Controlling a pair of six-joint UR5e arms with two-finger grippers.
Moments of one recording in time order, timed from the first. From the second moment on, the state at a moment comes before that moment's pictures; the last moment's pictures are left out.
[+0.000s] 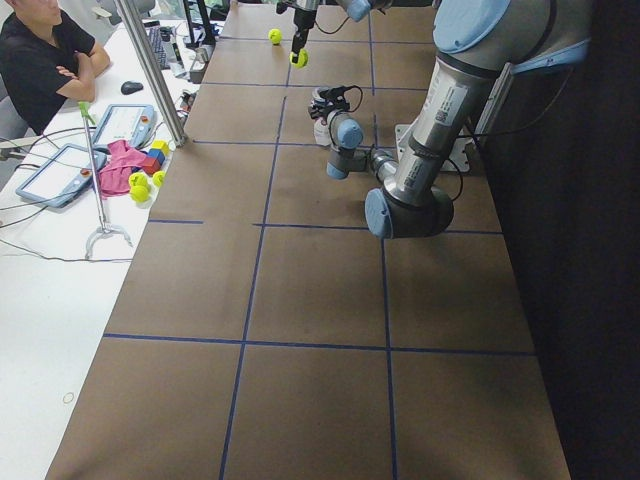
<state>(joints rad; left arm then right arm) -0.40 -2.19 -1.31 -3.28 -1.58 -0.34 0.78 -1.01 2.01 -1.63 1.97 1.33</state>
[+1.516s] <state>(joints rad) -0.40 -2.18 -1.31 -3.30 -1.57 -0.34 0.53 -0.86 2.03 -1.69 1.81 1.47</state>
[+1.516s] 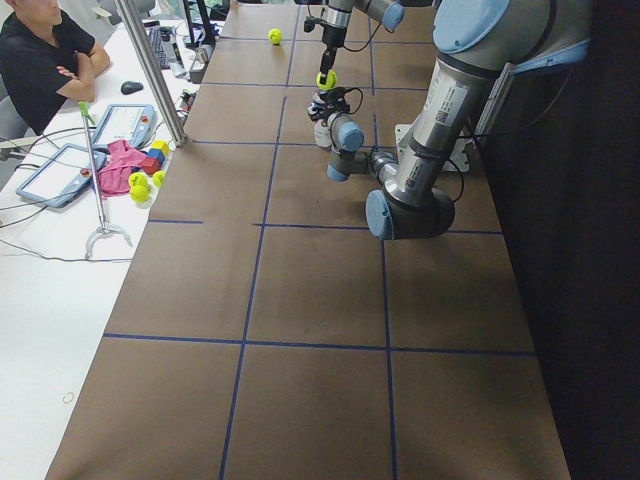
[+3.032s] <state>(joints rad) -0.40 -2.17 -1.31 -3.30 -1.57 -0.34 0.53 -0.81 1.96 -1.68 1.79 1.55</state>
